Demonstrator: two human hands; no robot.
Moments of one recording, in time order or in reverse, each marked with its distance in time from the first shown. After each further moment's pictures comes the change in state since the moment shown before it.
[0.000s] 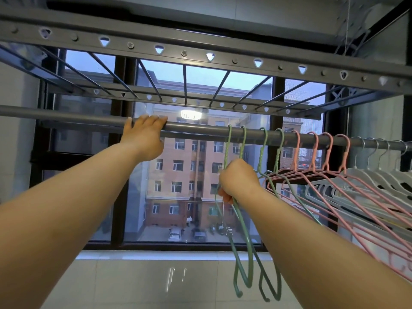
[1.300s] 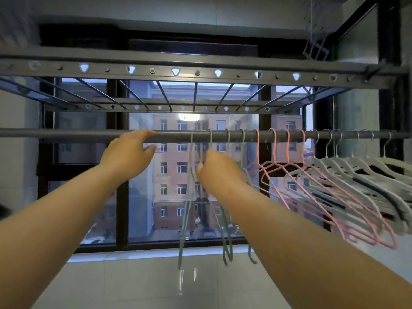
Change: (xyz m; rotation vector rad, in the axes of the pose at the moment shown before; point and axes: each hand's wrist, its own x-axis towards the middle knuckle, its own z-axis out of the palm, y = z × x) left_hand -0.081 0.097 -0.069 -0.243 0.049 -0.099; right_hand -0.063 0.014 -0.065 -0.247 0.086 -0.379
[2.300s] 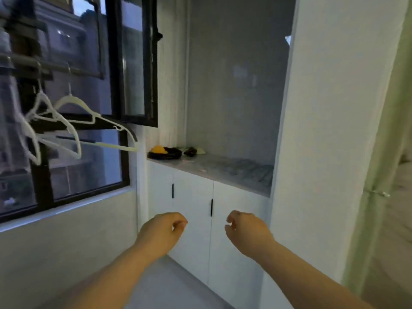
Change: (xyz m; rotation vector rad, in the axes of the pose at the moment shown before) left_hand -0.281 0.589 0.340 -0.703 -0.845 0.414; right_hand -0.393 0.514 -0.322 -0.500 -0.139 0.833
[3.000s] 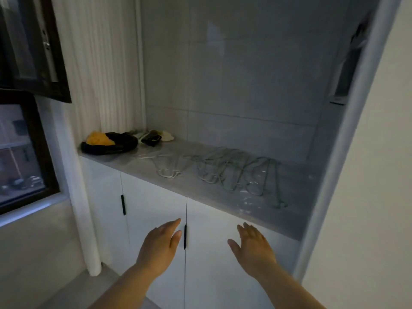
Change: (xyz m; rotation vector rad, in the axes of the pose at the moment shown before) left_hand 0.393 -0.116 0.224 0.048 -0.205 0.031; right_hand 0.376 0.206 0.145 -0.116 -0.176 0.343
